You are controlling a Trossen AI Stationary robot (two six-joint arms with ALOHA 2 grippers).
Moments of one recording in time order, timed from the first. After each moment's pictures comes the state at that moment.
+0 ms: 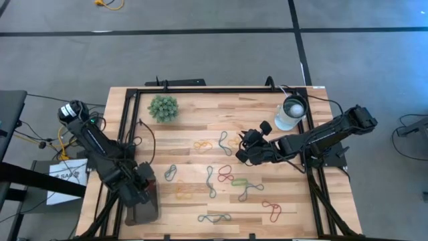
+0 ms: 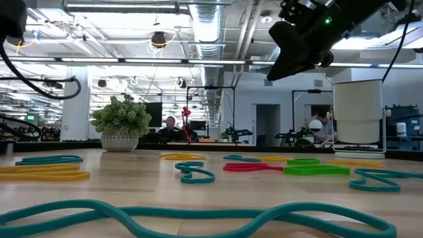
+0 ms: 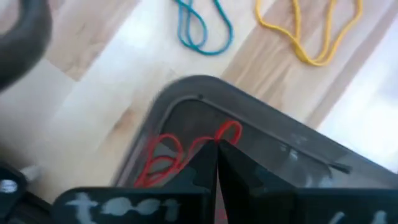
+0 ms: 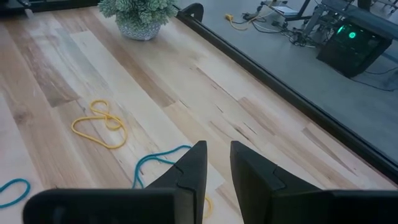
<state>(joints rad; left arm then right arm) -0.91 1.23 0.76 -0.94 -0.25 -1.57 0.29 1.41 0.83 -0.27 0.89 0.50</state>
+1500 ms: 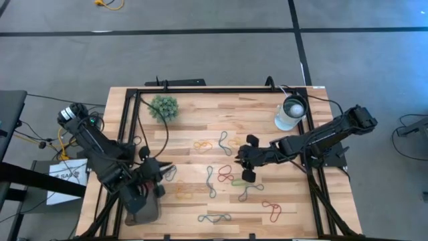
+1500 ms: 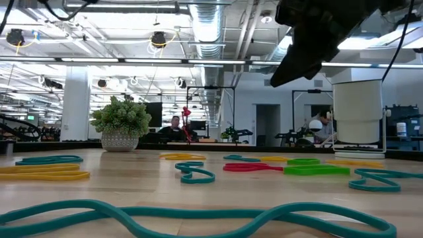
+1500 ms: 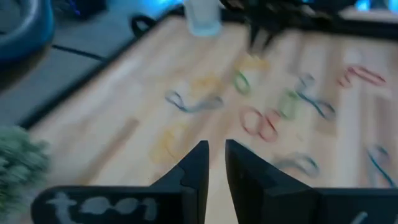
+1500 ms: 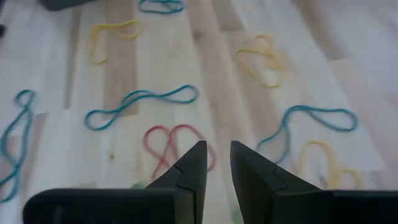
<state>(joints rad) -0.84 1.29 1.03 -0.91 -1.06 -1.05 0.31 1.41 0.83 -0.22 0.27 0.33</state>
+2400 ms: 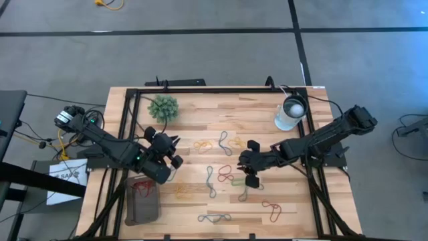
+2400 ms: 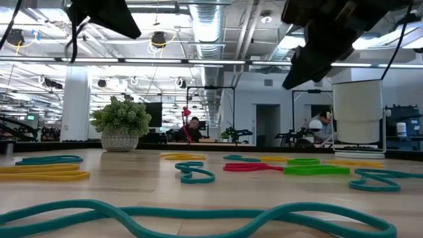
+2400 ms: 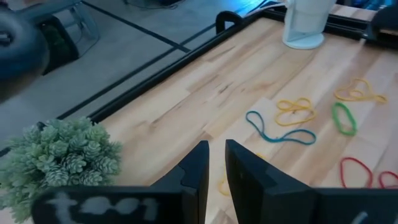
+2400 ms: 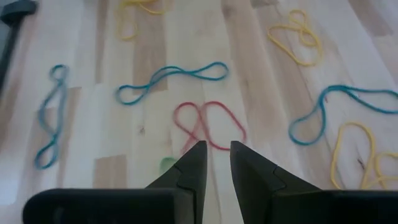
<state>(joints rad) -0.49 1.29 1.03 -0.90 -1.05 -1.01 0.34 1.43 0.83 -0.25 0.21 0.37</state>
